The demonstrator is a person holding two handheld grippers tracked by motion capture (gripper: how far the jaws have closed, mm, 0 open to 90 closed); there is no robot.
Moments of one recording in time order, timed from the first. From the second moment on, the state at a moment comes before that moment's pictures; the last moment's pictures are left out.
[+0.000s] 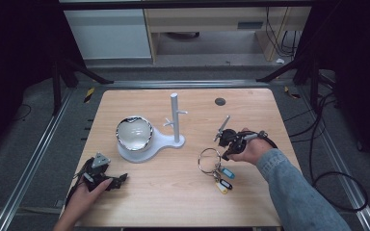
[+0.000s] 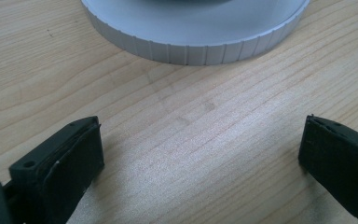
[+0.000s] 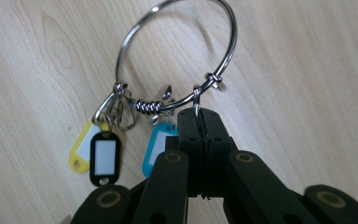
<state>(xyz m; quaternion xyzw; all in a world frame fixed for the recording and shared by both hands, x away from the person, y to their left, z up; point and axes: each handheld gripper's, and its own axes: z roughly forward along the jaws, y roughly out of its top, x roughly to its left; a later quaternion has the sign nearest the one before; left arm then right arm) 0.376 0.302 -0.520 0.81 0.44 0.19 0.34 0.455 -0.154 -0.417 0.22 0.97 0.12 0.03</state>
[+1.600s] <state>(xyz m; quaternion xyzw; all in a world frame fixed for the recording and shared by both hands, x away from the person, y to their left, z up) 0.376 0.302 -0.520 0.81 0.44 0.19 0.35 0.473 -0.155 -0.350 0.24 0.96 0.11 0.07</state>
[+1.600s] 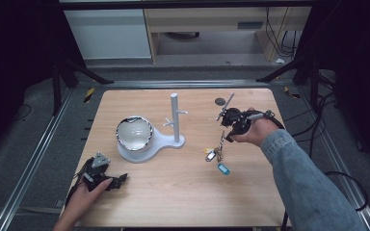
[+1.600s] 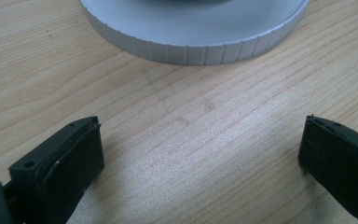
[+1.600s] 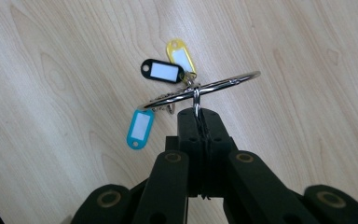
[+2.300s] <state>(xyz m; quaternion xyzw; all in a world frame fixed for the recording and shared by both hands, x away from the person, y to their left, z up) 0.376 0.302 -0.520 0.81 0.44 0.19 0.35 0.478 -0.142 -0.309 0.23 0.96 0.10 0.10</state>
